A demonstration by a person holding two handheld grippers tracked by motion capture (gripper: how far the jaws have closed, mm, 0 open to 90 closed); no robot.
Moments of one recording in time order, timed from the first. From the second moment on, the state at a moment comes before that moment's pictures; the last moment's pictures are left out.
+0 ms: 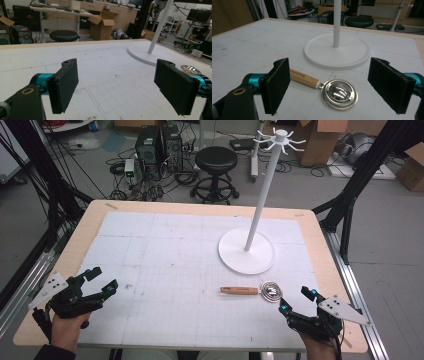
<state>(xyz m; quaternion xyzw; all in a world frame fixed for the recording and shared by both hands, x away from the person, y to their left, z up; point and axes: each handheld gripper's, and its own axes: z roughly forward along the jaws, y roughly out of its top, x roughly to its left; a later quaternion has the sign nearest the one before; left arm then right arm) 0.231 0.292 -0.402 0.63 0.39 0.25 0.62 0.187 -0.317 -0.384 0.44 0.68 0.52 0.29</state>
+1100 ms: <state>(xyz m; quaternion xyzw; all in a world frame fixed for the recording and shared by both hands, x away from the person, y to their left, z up) 0.230 0.294 -0.404 0.64 0.39 0.24 0.61 0.252 -0.227 -0.427 0.34 0.83 0.42 0.11</state>
